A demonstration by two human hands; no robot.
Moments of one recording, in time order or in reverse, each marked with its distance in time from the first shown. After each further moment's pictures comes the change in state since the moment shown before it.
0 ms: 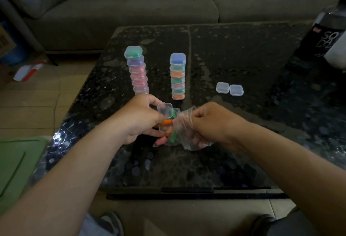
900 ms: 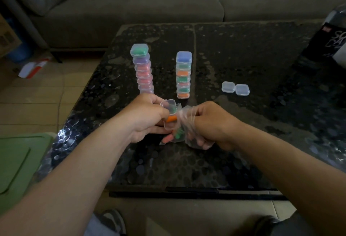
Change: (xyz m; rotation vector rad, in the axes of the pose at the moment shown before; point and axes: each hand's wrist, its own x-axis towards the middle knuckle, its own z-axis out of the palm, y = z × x) left_hand 0.001 0.001 0.004 -0.158 0.037 -0.036; right_hand 0.006 -0.004 0.010 0.134 -0.101 -0.007
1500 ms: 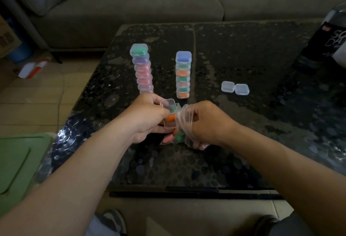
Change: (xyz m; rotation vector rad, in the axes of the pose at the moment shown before) left_hand 0.003 -0.002 0.004 -0.025 0.031 0.019; right_hand 0.005 0.006 -0.002 -0.293 0.054 -0.174
